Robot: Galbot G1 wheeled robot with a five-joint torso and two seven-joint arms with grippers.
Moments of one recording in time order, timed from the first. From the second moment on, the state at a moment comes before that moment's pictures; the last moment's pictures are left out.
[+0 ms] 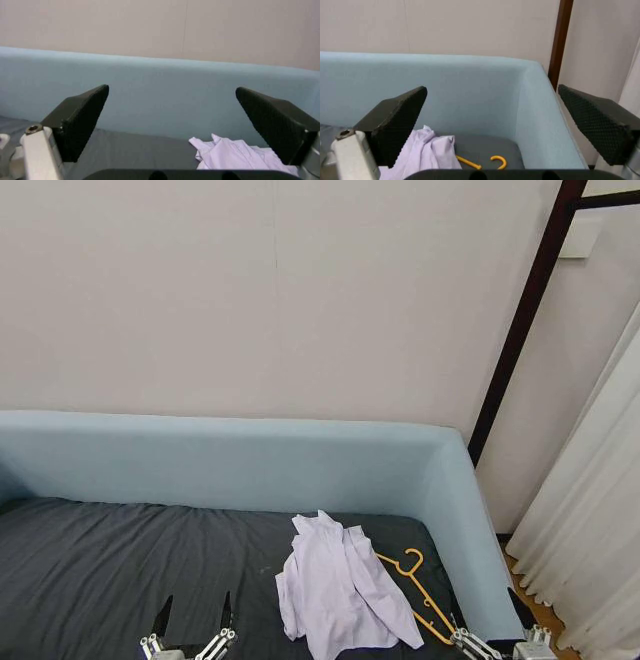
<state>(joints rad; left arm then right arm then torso) 1.90 -1.31 -0.40 -2.14 -0.08 -0.45 -0.32 -1.92 1.41 0.63 2.21 0.17 0.31 -0.04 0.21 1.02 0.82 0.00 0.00</state>
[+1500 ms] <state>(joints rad) 1.91 -1.34 -0.41 -2.00 -0.04 -0.54 -0.29 -1.21 0.78 0.24 1.96 0.86 -0.26 0.10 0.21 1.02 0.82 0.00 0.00</state>
